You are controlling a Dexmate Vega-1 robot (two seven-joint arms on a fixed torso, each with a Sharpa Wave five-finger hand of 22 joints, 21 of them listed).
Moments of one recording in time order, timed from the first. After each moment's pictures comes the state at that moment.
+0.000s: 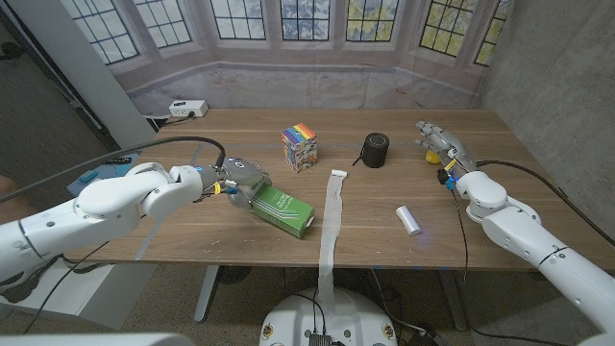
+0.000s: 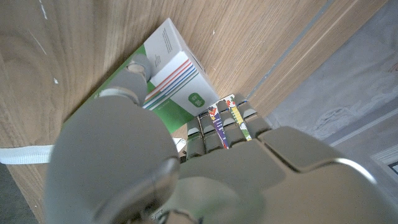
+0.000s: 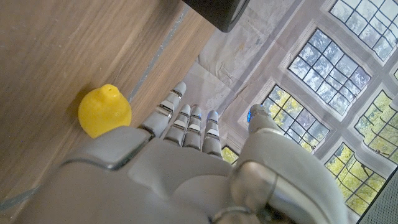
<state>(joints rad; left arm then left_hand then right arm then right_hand) 1.11 1.31 0.33 -2.20 0.72 0.06 -0.30 1.00 -0.06 0.55 -0.16 0.18 0.40 -0.02 0.41 0.28 0.26 -0.09 0.56 0.44 0.26 -0.02 0.22 0.22 0.24 0.08 0.21 0.18 -1.02 -0.75 -0.29 -1.66 0.47 0.06 -0.24 0.55 0.15 0.32 -0.13 0.18 0.23 0.02 0.19 0.19 0.19 0.05 0.20 0.20 0.11 -0.02 0.21 0.21 0.40 -0.04 0.19 0.17</state>
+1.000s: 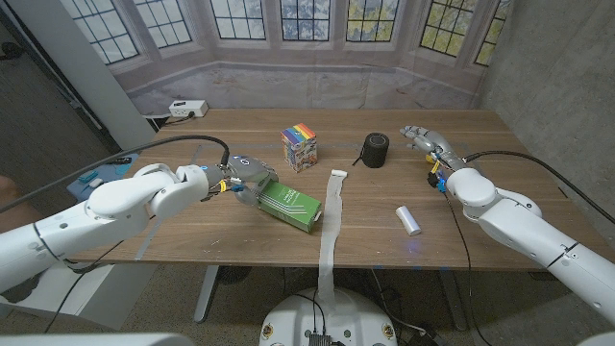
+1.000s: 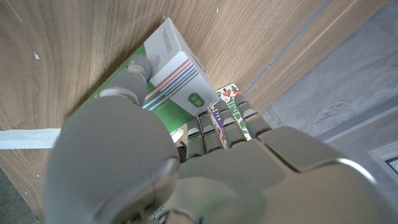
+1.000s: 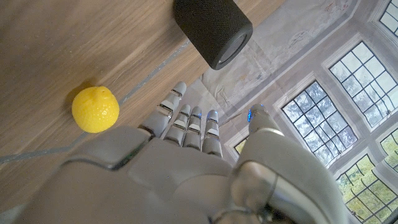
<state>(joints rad) 1.07 1.24 0.37 -2.18 0.73 0.05 -0.28 1.00 -0.05 0.55 -0.15 0.18 0.40 -0.02 0.43 0.29 0.27 -0.10 0.57 0.46 0.27 -0.02 0.21 0.22 0.24 0.08 0.21 0.18 -1.06 -0.86 -0.33 -1.95 0.34 -0.26 -0.35 0.55 0.15 0.32 -0.14 0.18 0.24 0.02 0.19 0.19 0.19 0.05 0.20 0.20 0.11 -0.01 0.21 0.21 0.40 -0.04 0.19 0.17</state>
